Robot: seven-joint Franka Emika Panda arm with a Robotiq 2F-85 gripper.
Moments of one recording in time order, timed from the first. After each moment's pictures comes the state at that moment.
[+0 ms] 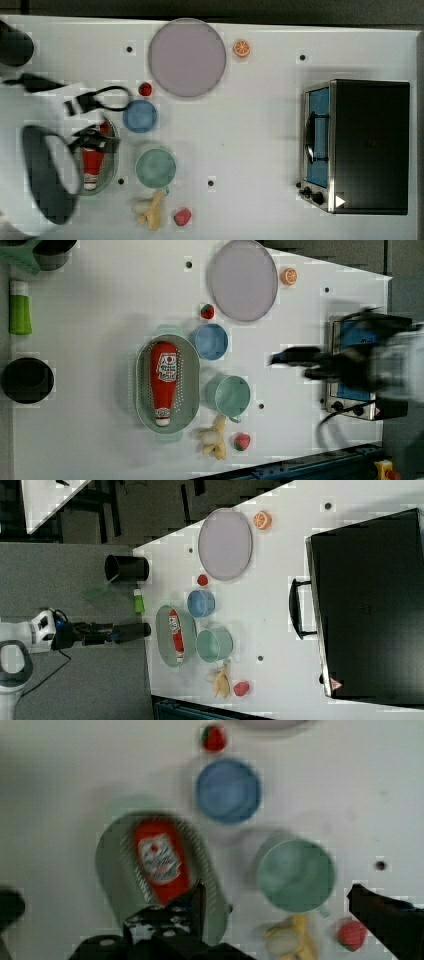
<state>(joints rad) -0.06 0.02 0.56 -1.85 0.01 0.25 -0.01</state>
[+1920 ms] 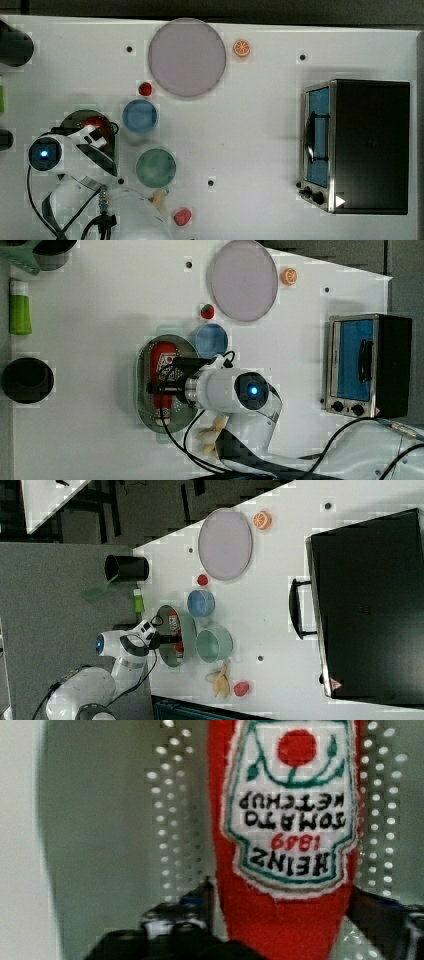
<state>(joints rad) 0.04 0.67 0.63 -2.11 -0.50 1.04 0.28</state>
